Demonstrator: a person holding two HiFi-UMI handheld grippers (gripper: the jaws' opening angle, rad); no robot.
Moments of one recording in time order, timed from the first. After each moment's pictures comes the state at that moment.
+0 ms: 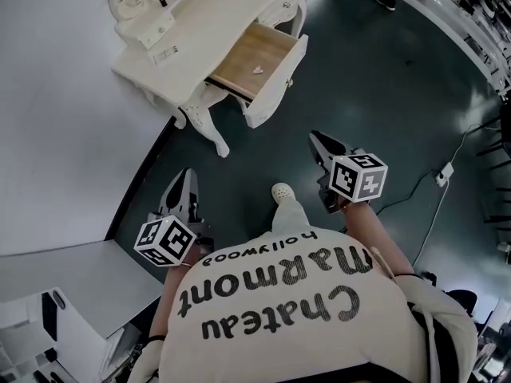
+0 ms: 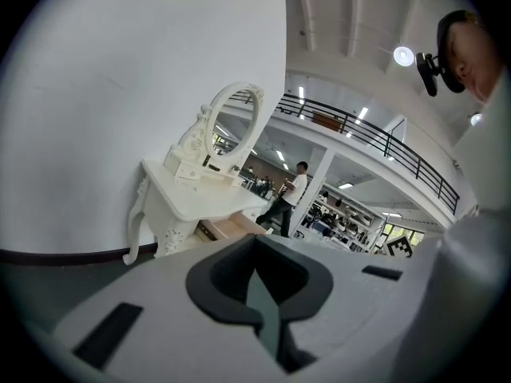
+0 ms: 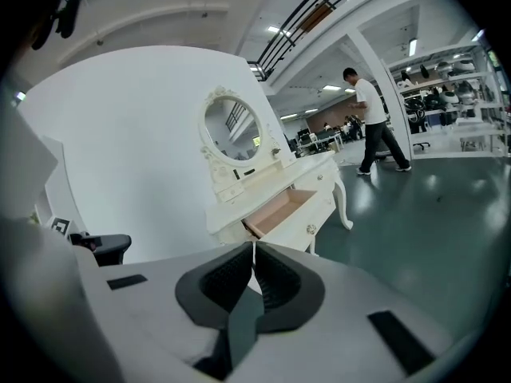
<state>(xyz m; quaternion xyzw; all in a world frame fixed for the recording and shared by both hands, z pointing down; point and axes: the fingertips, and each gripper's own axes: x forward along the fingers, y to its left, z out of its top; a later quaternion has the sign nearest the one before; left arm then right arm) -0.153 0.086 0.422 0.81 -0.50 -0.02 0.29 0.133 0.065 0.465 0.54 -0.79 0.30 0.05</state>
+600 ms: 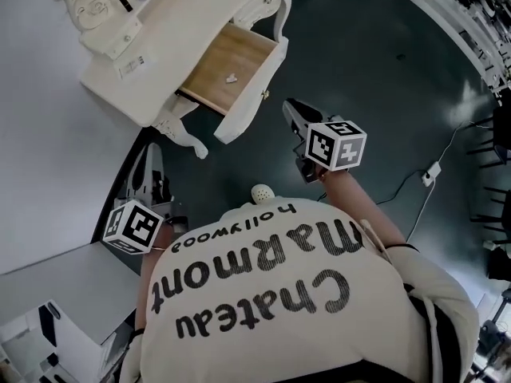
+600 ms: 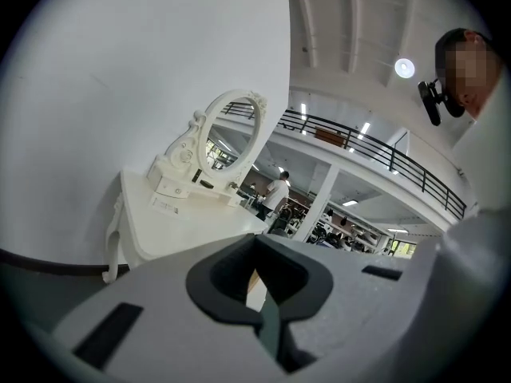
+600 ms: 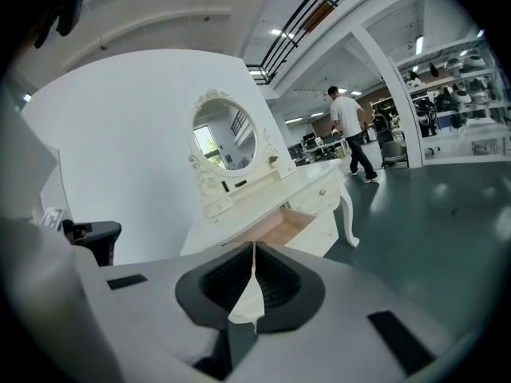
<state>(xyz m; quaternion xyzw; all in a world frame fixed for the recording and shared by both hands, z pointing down) -0.107 -0.044 0.377 0.81 -0.52 -0.08 0.27 0.184 -0.081 0.458 0.52 -0.80 0.29 0.04</state>
